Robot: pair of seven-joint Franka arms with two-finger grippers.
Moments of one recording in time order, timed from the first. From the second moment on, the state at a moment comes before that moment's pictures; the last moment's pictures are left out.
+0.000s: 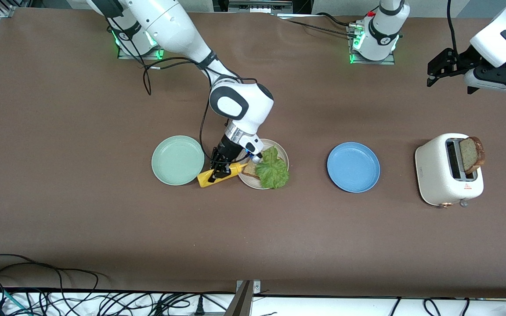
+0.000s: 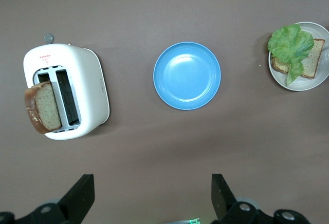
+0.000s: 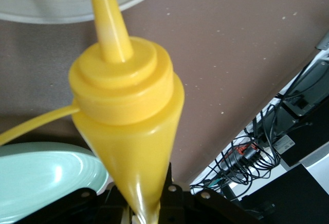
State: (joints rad) left arm -0.06 -0.10 -0.05 -1.64 -0.01 1.49 0.07; right arm 0.72 0.82 0.10 -1.42 -1.11 1.98 -0.37
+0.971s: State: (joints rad) left arm -0.03 -0.03 -0.05 -1.65 0.01 1.49 0.07; right arm 0.27 0.59 0.07 -1.27 -0.04 1.80 -0.92
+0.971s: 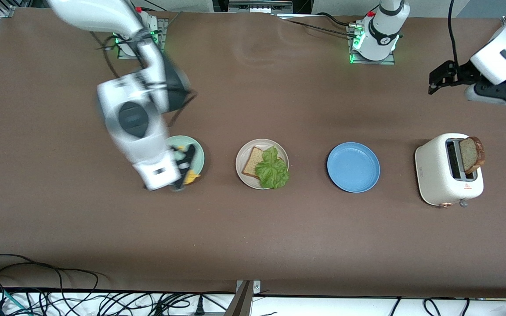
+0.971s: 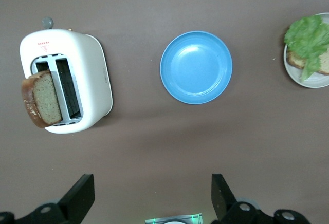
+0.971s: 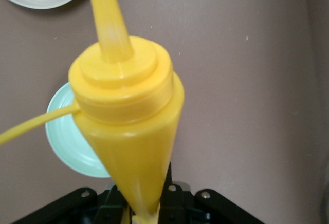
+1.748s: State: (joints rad) left arm 0.08 0.05 -0.04 -1.64 0.05 1.49 0.07; right arm -0.23 0.61 0.07 -1.52 0.42 1.75 -1.74
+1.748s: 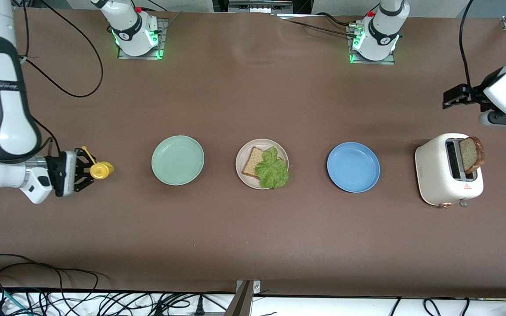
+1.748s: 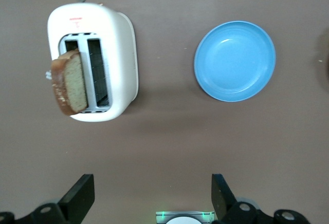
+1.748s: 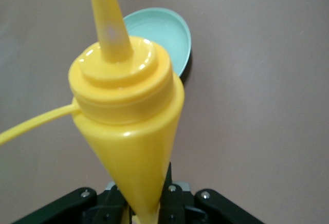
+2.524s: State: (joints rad) left arm 0.30 0.35 -0.04 -1.62 0.09 1.72 0.20; right arm -0.40 0.75 0.08 -1.60 0.57 1.71 -2.13
